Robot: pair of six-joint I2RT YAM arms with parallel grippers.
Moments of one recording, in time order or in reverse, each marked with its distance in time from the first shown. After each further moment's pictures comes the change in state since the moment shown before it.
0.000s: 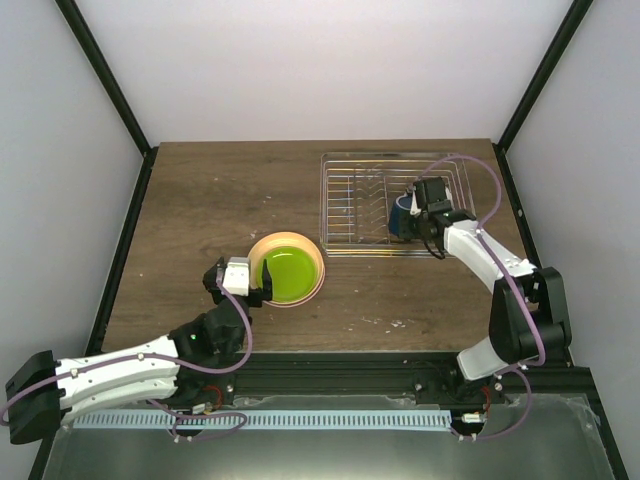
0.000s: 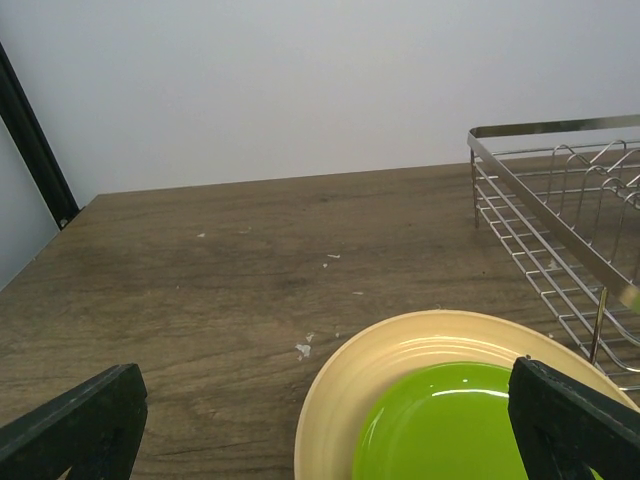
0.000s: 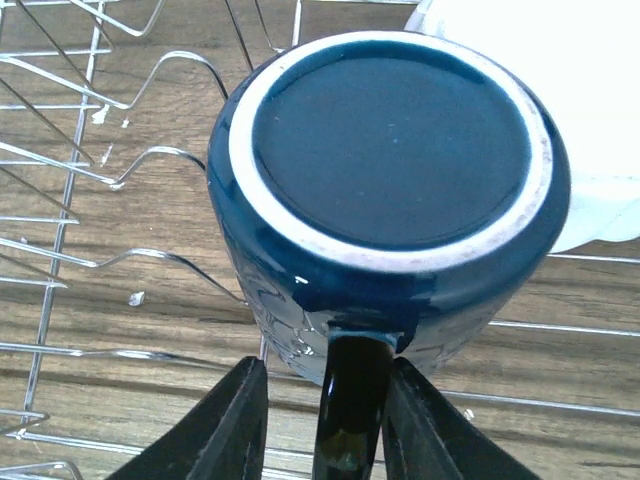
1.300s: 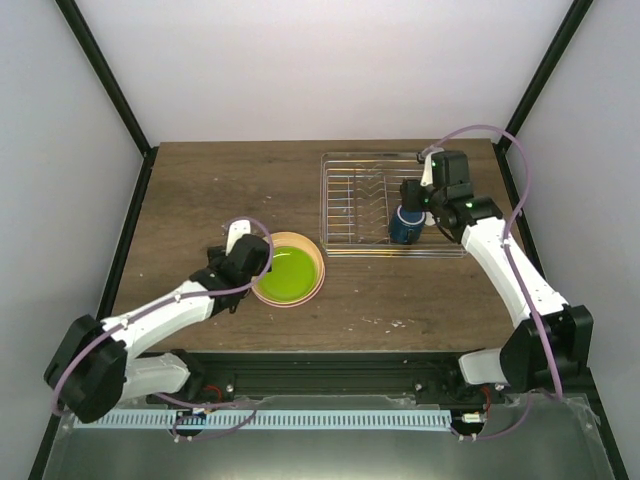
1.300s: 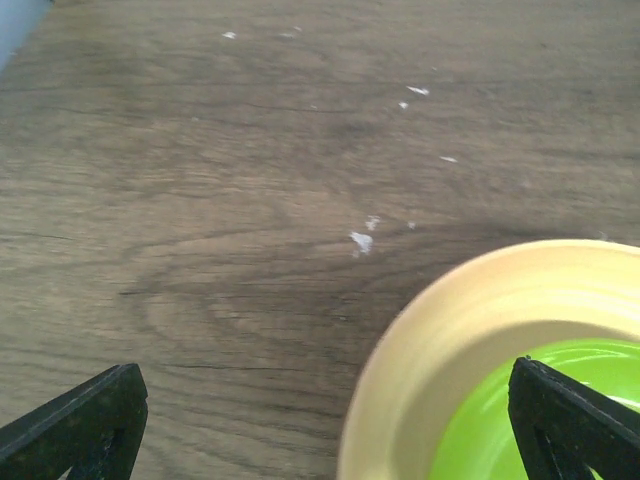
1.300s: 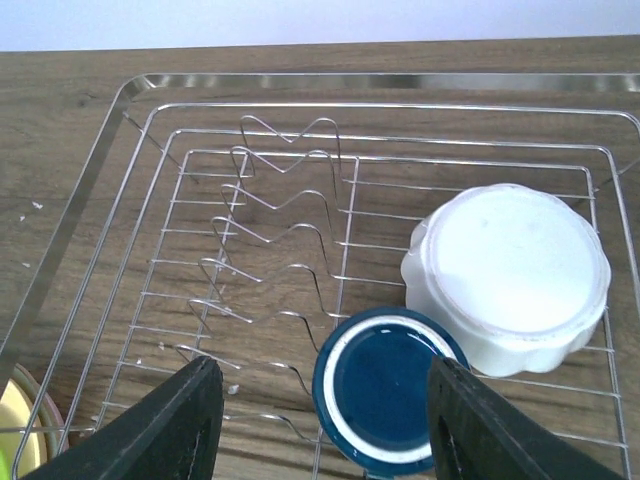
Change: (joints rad) left arm 0.449 0.430 0.363 -0.457 0.386 -0.296; right arm 0.000 -0.159 0.196 -0.107 -0.015 -0.032
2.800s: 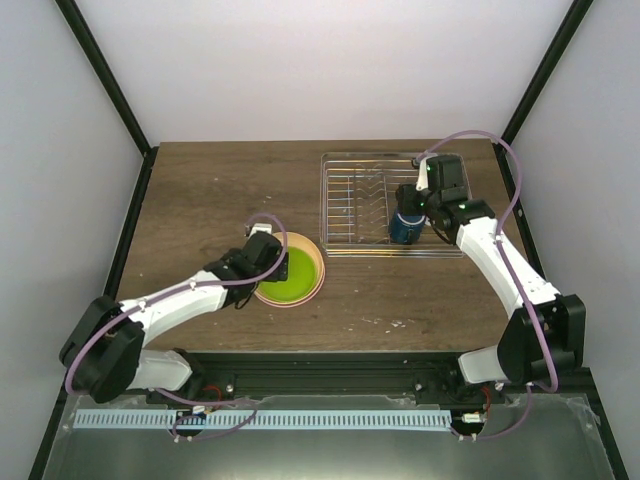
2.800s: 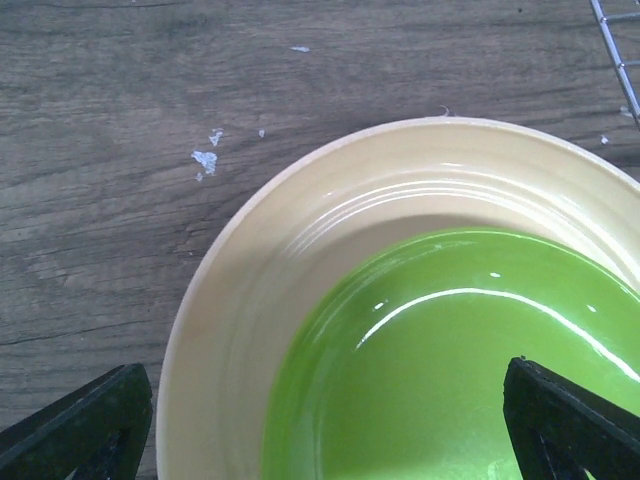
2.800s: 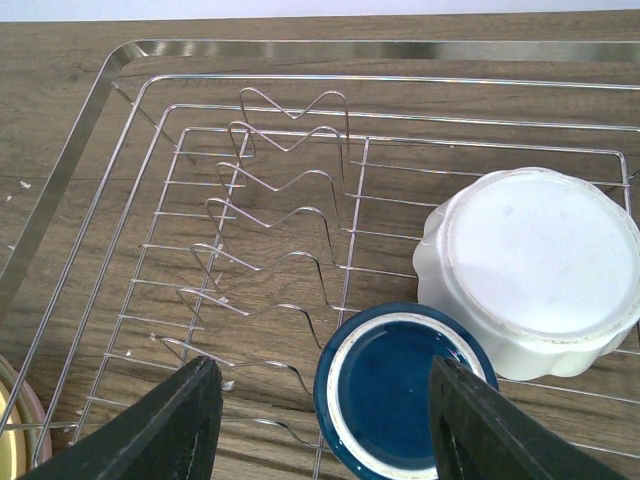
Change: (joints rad) left arm -0.022 0.151 0.092 -0.053 0.275 0.009; right arm 0.000 0.042 -0.052 0.079 -0.026 -0.014
